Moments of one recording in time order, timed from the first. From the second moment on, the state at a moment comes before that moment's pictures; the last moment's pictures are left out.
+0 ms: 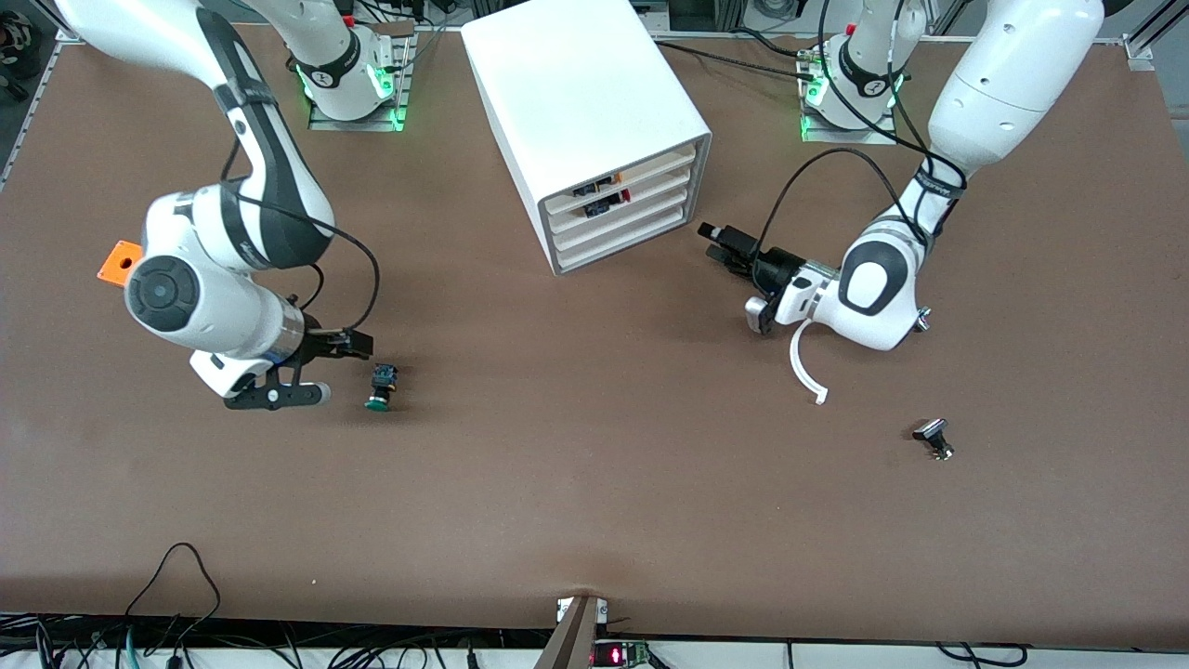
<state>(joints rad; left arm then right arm) 0.02 0.63 -0.27 -2.04 -1.06 1.69 0.88 0.13 0.47 0.09 -1.70 0.00 2.09 0.15</state>
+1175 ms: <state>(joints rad) -0.07 0.73 -0.32 -2.10 -1.17 1.76 1.15 0.13 0.62 0.09 -1.86 0.00 2.45 0.15</state>
